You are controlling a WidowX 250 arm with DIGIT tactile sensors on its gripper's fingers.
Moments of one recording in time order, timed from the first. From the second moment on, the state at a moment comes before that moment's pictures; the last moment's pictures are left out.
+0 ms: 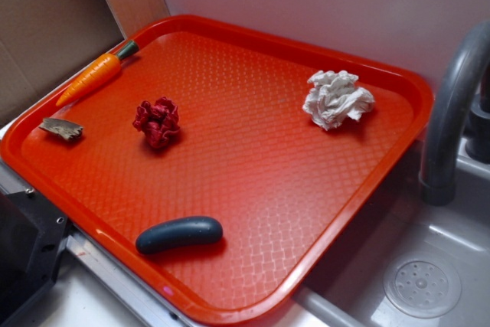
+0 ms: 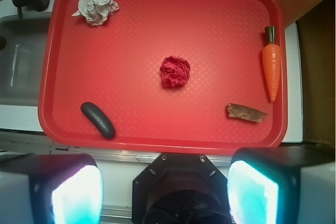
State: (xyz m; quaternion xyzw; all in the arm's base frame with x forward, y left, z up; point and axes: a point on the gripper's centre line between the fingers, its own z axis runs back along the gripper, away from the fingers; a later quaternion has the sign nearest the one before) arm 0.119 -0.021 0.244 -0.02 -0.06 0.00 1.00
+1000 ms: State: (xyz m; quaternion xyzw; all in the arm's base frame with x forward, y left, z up) arm 0.163 -0.101 0.091 -0.05 -0.08 -0.20 0.98
